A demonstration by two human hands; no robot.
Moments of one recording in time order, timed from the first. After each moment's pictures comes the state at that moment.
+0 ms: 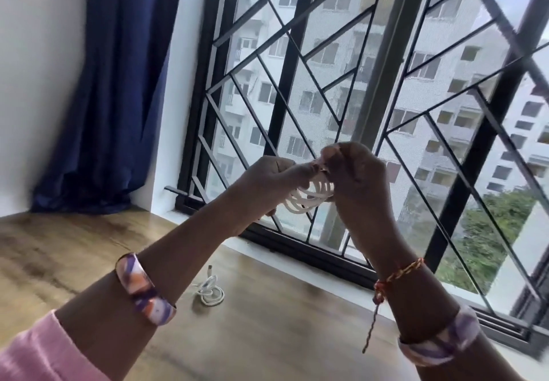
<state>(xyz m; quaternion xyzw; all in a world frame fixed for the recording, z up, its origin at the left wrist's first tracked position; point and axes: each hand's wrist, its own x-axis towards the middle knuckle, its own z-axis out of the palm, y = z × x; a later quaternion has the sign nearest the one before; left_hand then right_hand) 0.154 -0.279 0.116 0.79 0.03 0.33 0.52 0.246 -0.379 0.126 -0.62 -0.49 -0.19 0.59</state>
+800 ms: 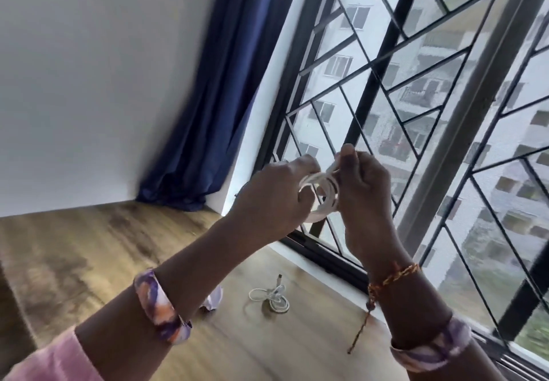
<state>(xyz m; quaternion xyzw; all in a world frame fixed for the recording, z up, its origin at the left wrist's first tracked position) 0.041 -0.231 0.108 0.84 0.13 0.51 0.14 0.139 -0.298 0.132 -0.56 -0.49 -0.07 0.67</state>
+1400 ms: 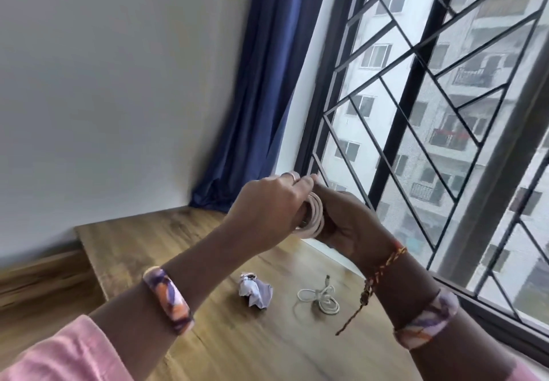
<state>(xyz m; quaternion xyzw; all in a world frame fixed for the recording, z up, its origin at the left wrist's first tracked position) -0.001 -0.200 0.081 0.85 0.19 0.47 -0.17 0.117 -0.257 0.098 -0.49 -0.38 0.46 0.63</state>
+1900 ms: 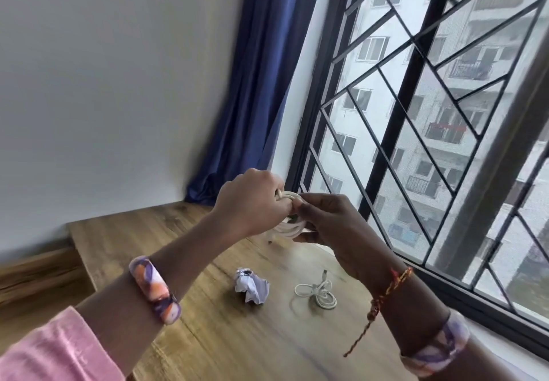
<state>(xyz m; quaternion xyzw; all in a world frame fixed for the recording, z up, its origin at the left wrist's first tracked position) 0.001 -0.189 0.084 0.85 0.35 0.39 0.05 0.119 -0.264 0.078 -0.58 -0.54 0.29 0.54</state>
